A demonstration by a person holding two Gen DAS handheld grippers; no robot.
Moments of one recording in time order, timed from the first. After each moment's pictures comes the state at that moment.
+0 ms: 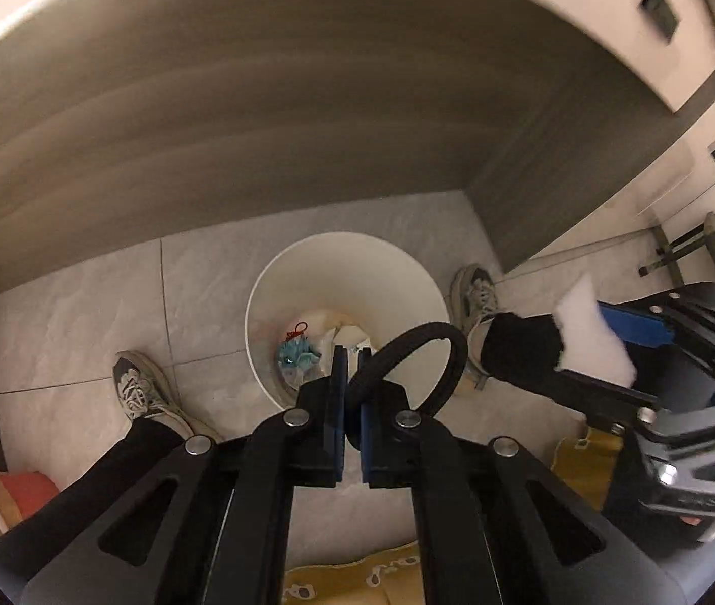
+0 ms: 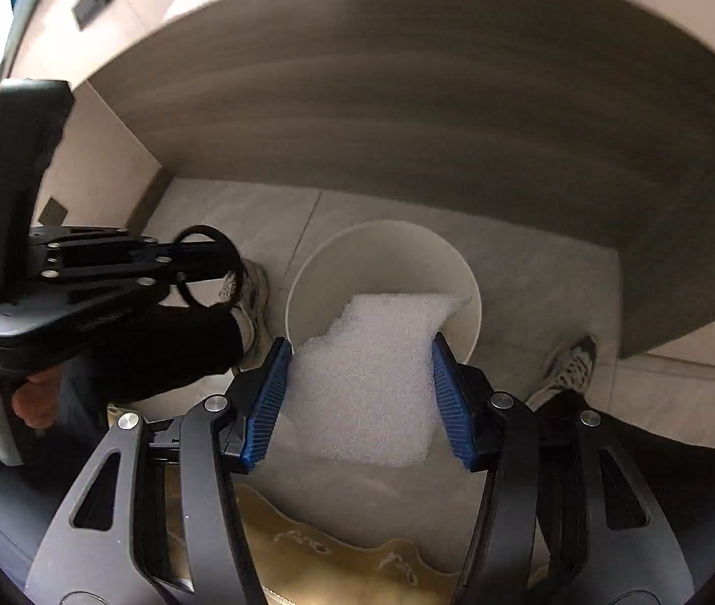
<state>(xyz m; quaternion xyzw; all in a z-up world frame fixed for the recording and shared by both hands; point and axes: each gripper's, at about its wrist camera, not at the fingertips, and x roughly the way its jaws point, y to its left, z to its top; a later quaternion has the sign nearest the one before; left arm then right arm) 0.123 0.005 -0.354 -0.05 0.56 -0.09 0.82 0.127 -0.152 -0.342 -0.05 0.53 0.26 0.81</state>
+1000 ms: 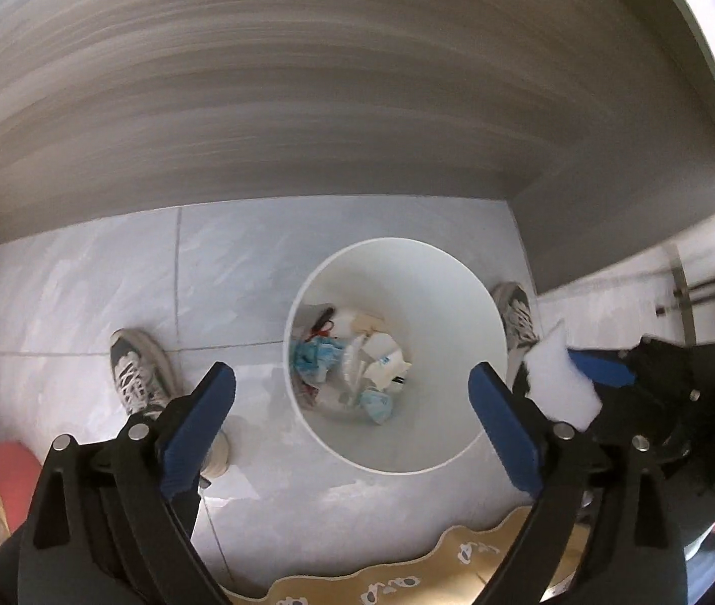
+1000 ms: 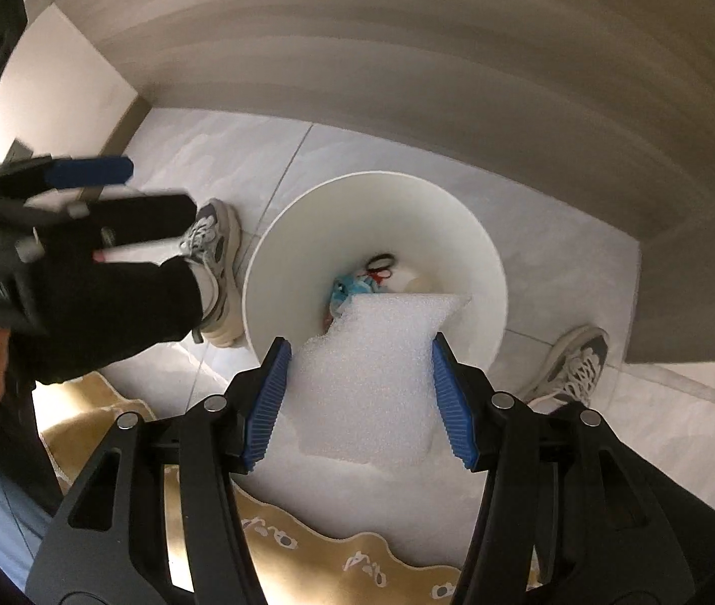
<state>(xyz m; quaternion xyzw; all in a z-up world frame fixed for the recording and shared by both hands) 0.165 0.055 -0.393 -0.10 0.59 -0.04 0.80 0.173 -0.105 -0.421 -0.13 0.59 0.27 0.75</state>
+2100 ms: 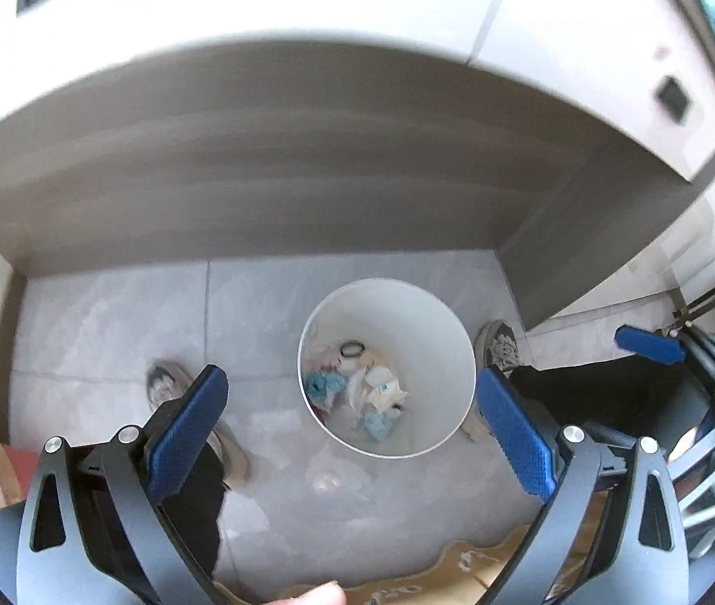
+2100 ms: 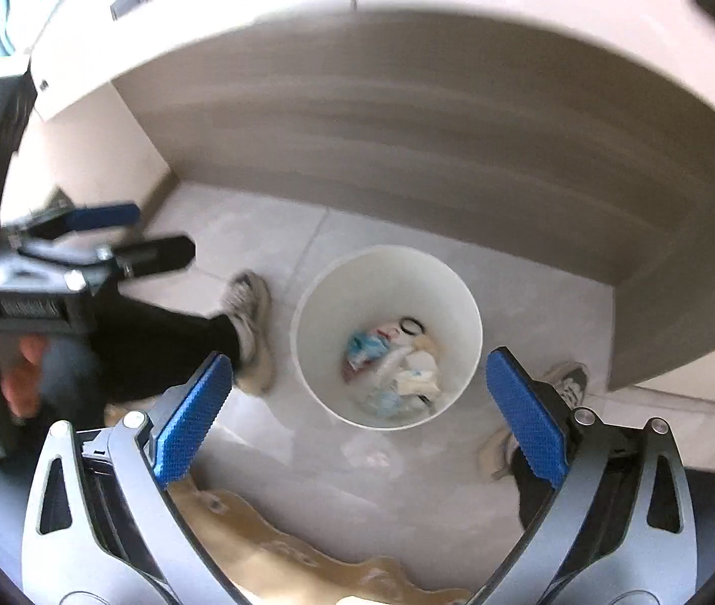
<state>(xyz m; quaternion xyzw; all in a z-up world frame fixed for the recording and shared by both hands) 0.083 0.043 -0.298 -0.06 0.49 -0.03 0.87 0.101 -0.158 -0.308 -0.07 0.47 0.28 0.83</state>
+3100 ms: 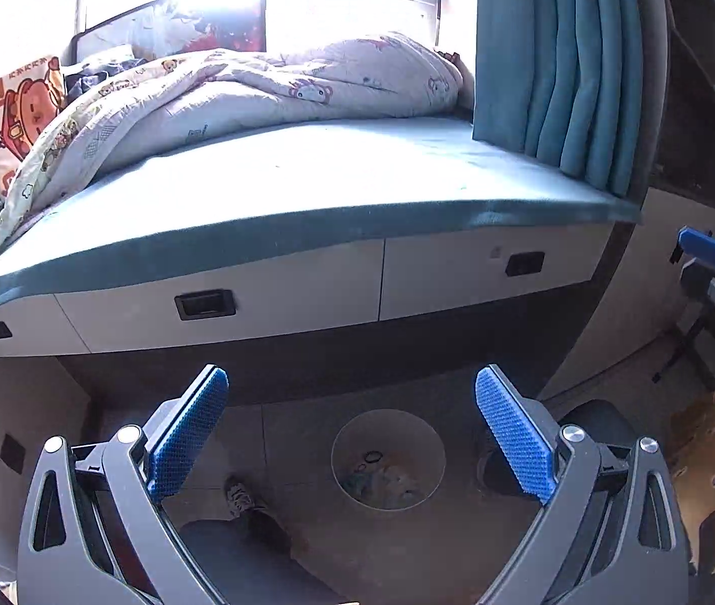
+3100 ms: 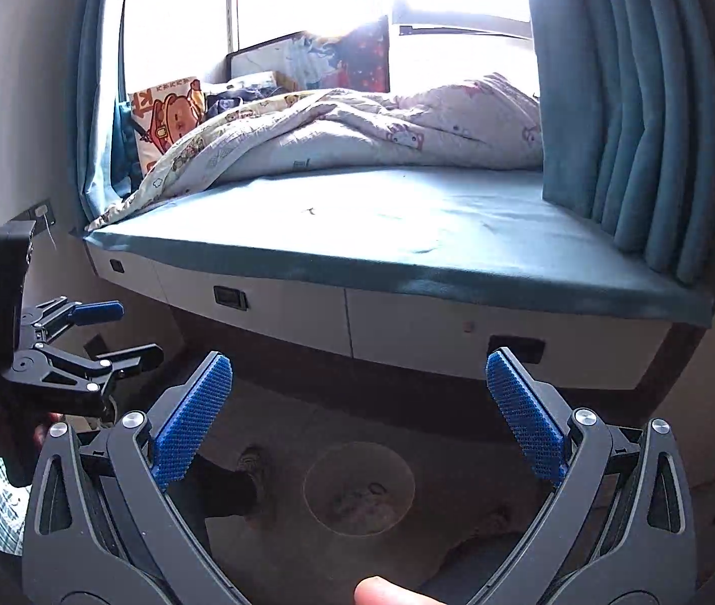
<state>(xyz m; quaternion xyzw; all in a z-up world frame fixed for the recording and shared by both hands) -0.040 0.005 -0.041 0.00 0.32 -0.01 0.95 -0.016 -0.243 -0.017 -0.04 0.23 0.27 0.93</state>
